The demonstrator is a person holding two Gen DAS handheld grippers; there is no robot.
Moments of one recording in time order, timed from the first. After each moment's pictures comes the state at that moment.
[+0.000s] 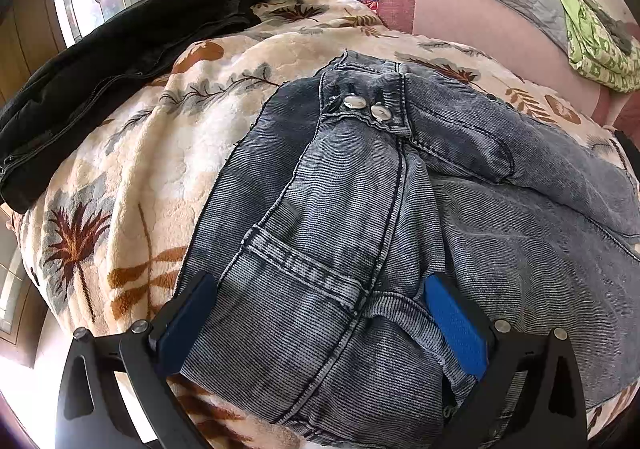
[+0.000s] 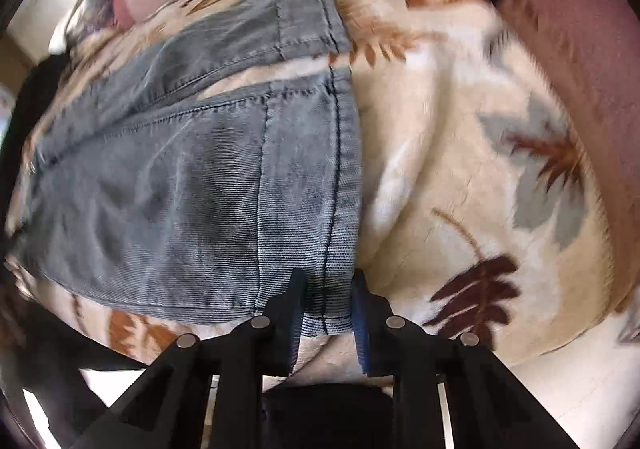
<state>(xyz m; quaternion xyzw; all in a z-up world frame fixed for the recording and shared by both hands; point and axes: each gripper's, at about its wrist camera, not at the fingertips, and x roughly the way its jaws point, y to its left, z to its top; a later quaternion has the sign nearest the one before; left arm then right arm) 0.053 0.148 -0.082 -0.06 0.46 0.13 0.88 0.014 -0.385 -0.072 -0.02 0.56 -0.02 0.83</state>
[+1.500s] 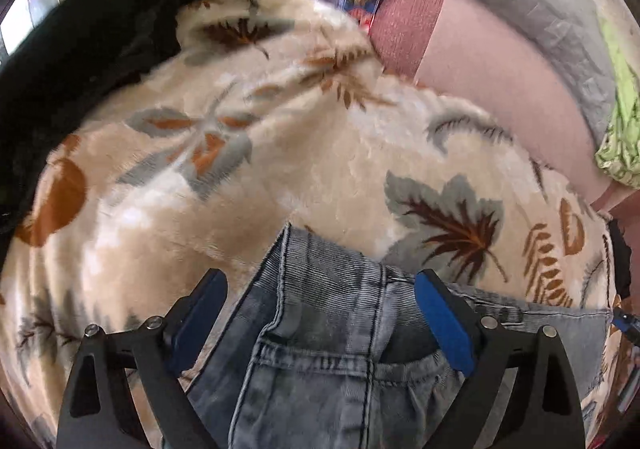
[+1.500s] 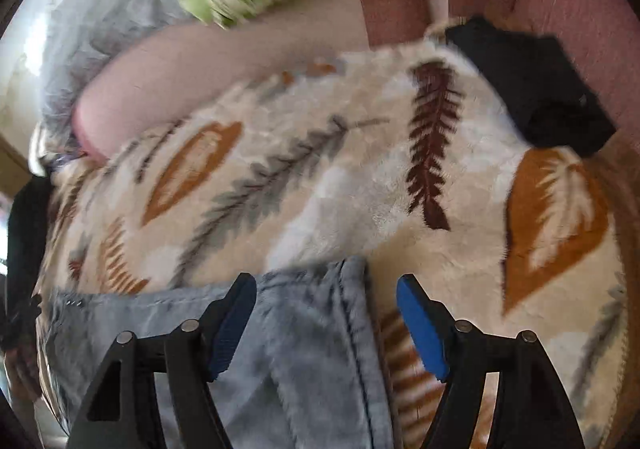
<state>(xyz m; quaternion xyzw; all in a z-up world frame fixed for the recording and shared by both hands) 0.314 0.195 -0.062 -0.15 0.51 0.06 0.84 0.343 -0.447 -0.077 0.15 0.54 0.00 0.83</state>
